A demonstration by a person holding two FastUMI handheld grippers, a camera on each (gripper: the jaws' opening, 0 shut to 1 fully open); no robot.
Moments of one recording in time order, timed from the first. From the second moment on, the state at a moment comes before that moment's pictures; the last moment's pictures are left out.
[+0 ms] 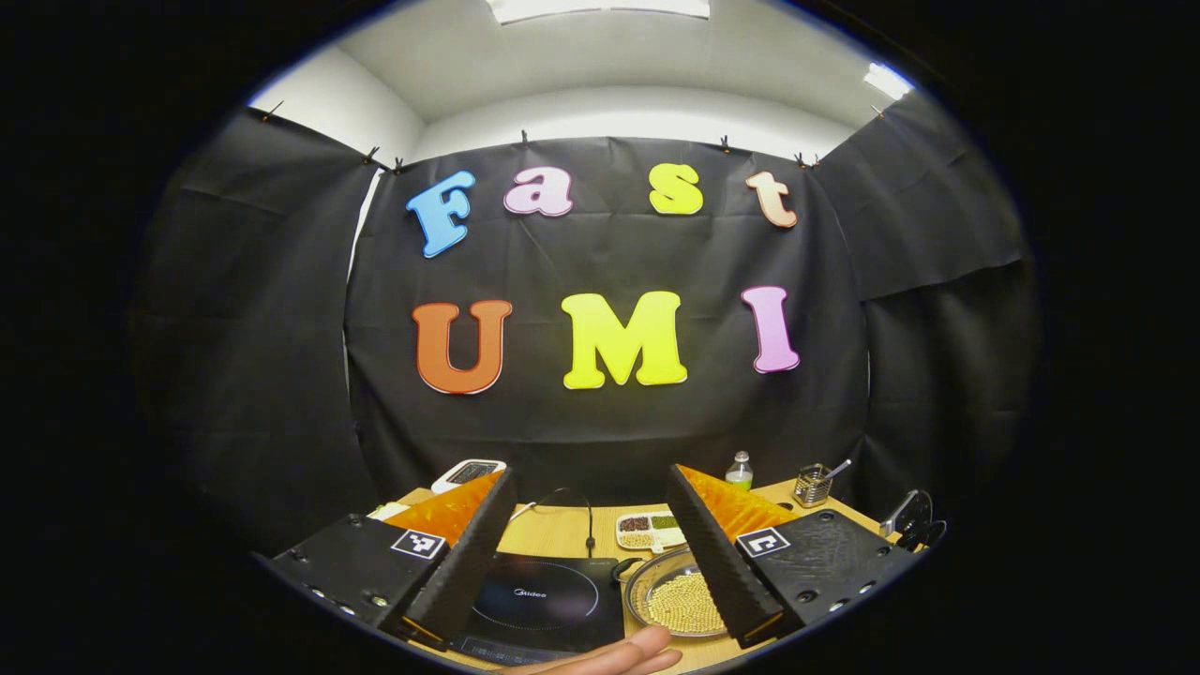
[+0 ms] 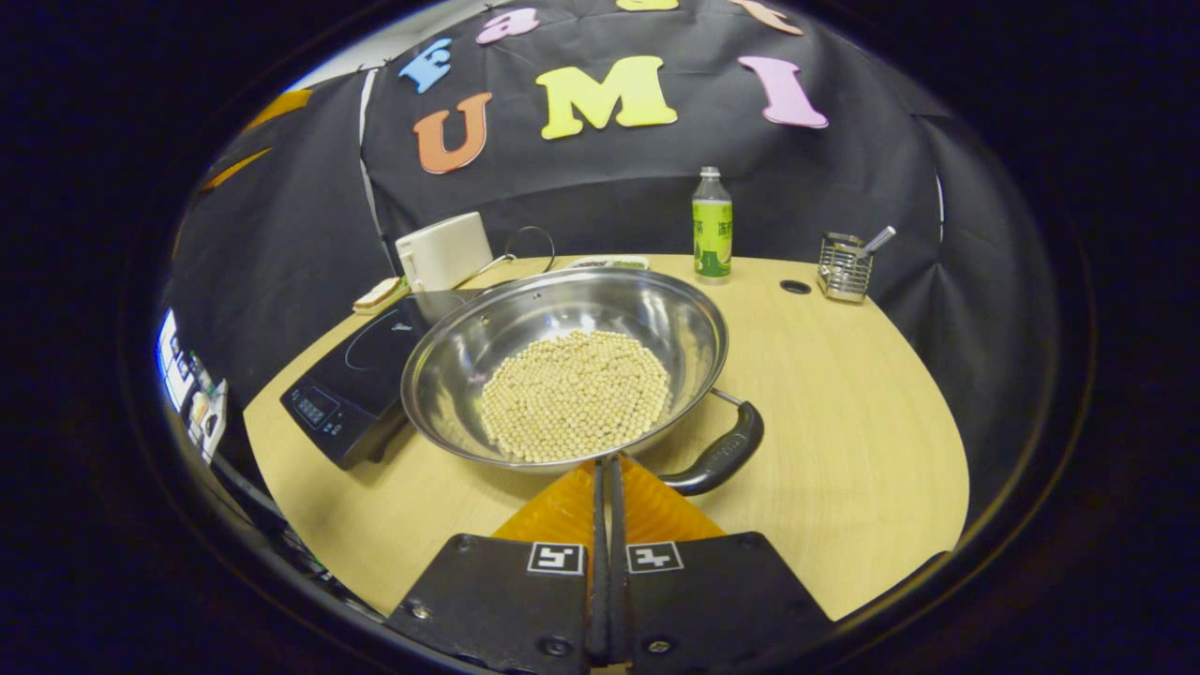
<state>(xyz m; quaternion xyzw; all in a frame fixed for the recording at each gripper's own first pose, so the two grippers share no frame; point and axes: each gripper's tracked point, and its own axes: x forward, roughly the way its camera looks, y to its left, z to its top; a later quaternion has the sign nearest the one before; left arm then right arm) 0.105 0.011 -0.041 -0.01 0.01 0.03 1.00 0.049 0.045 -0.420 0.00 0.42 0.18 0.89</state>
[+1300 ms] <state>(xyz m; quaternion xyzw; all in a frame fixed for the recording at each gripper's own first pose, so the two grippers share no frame) 0.132 0.029 -0.114 -0.04 0.08 0.03 1.00 0.124 -0.018 -0.426 -0.01 0.41 0.09 0.91</state>
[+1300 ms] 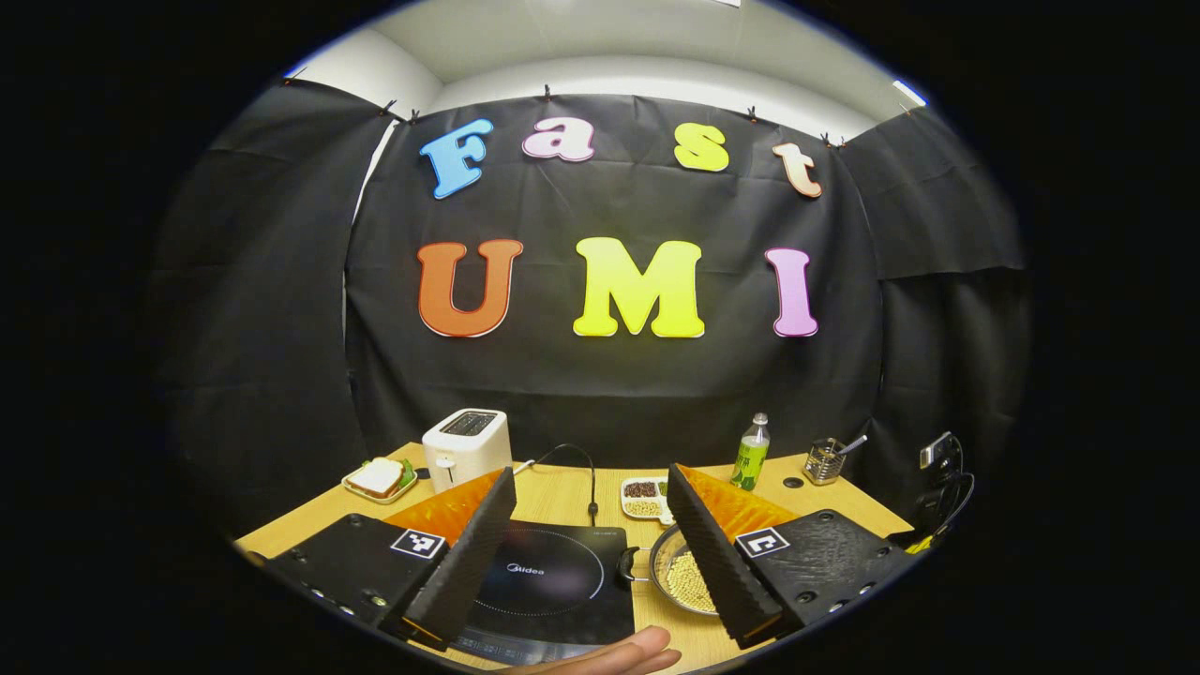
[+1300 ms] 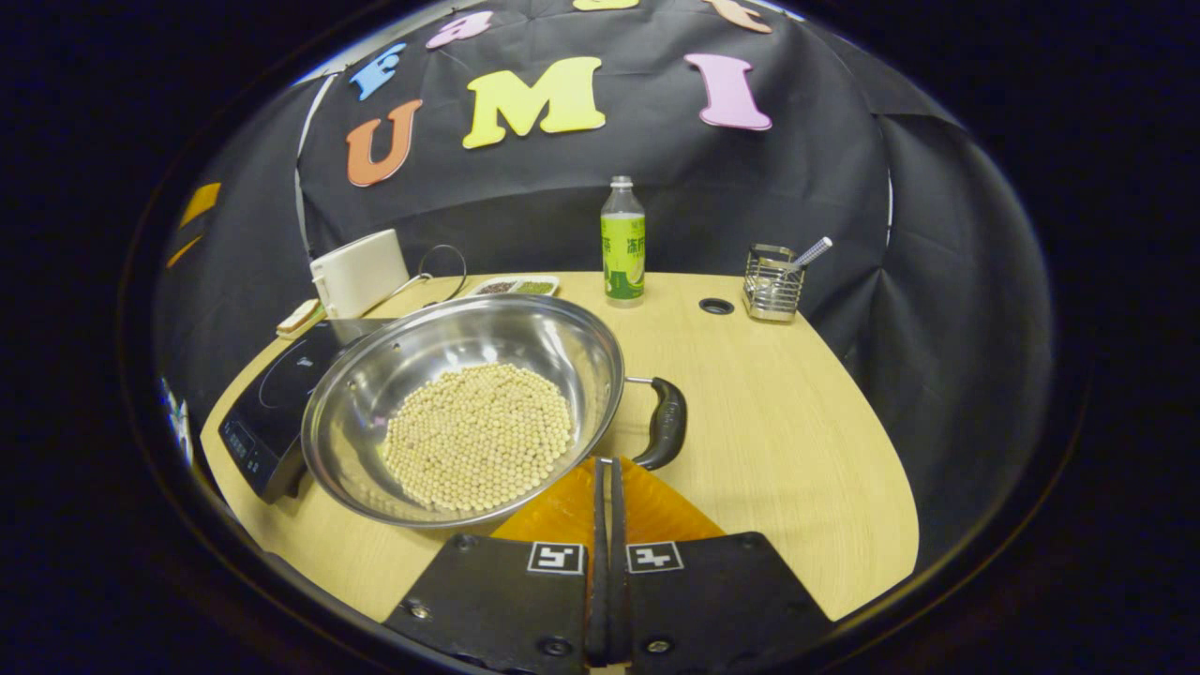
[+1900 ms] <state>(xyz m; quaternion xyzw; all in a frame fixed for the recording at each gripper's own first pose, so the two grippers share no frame) 0.144 0.016 -0.153 -0.04 0.12 0.02 0.99 0.141 -0.023 -0.420 -0.02 0.40 0.07 0.91</state>
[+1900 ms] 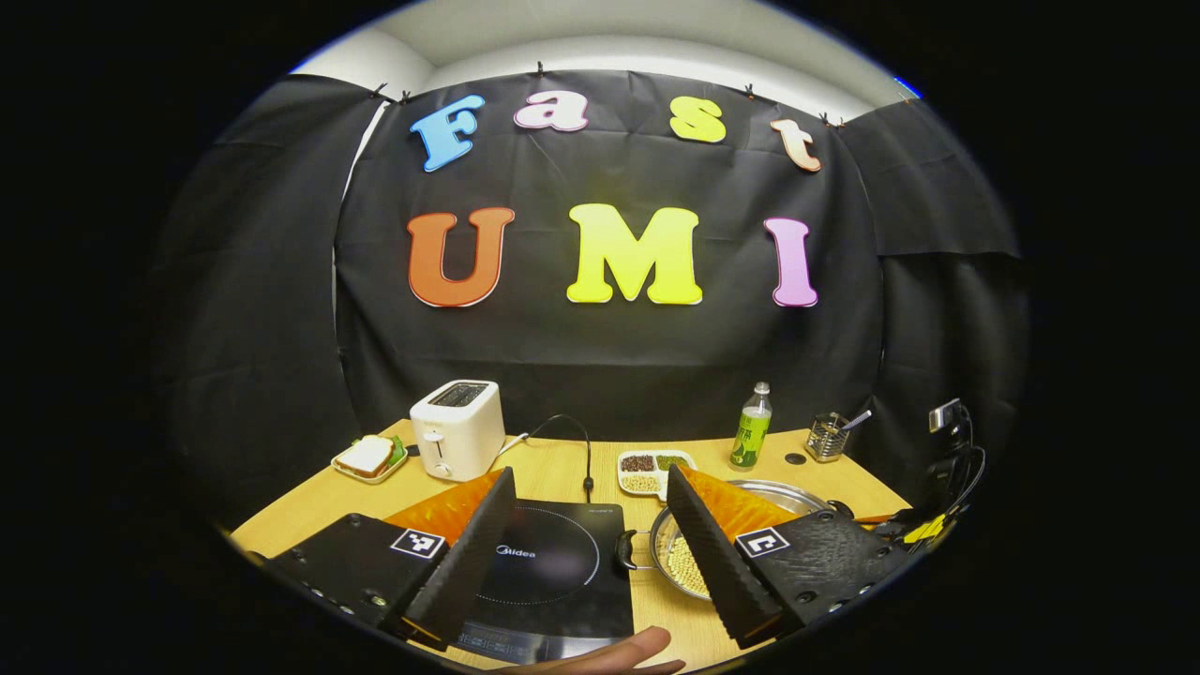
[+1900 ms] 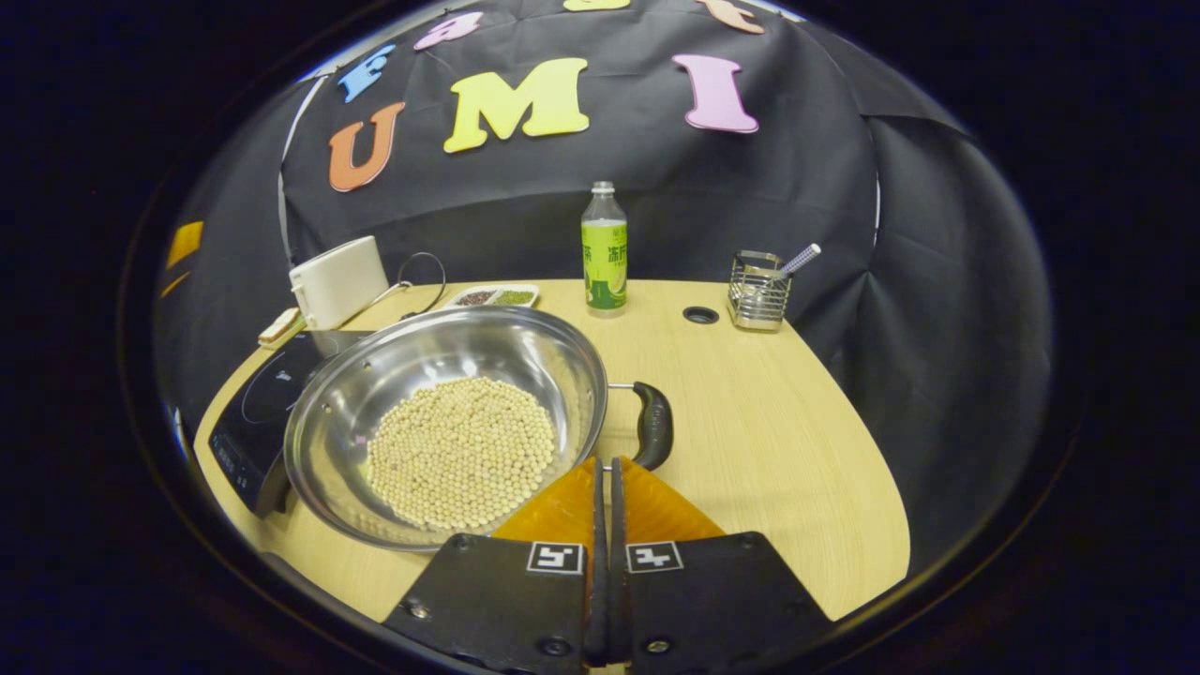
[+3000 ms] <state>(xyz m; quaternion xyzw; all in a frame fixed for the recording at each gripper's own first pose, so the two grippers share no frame) 0.189 -0.056 -0.277 -0.07 0.30 -0.05 0.95 0.180 -0.020 -0.398 0.00 0.39 0.06 0.92</state>
